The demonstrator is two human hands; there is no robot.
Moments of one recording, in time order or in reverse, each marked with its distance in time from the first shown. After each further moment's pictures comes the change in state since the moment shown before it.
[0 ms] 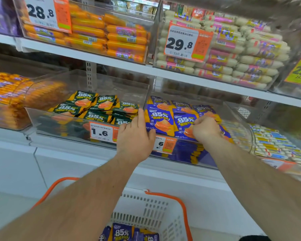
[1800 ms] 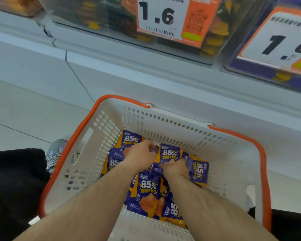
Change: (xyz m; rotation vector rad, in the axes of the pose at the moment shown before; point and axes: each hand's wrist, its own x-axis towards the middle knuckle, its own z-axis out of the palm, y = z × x) left_hand -0.207 -0.173 0.137 -0.325 -0.991 -0.689; right_hand -0.245 0.184 0.347 -0.324 -0.713 0.621
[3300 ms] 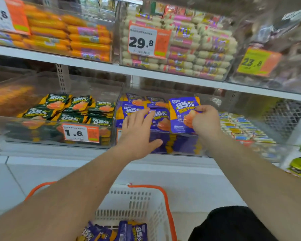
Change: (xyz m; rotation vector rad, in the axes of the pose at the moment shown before) left_hand -0.145 0.298 -0.084 0.440 0.716 0.976; right_hand -0.169 -0.015 -0.459 0.992 0.608 -0.772
